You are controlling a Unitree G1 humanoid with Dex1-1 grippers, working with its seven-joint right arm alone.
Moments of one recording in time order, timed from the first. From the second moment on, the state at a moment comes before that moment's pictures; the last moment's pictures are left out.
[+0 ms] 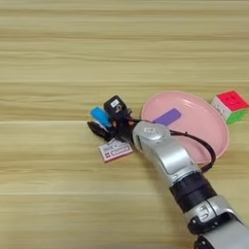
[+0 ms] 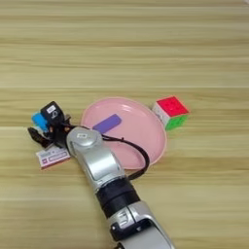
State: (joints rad) arm -0.35 -0.02 0.30 0.27 -0.01 0.37 0.44
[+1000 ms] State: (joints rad) arm -0.28 -0.20 0.07 -0.18 0.00 0.48 0.42
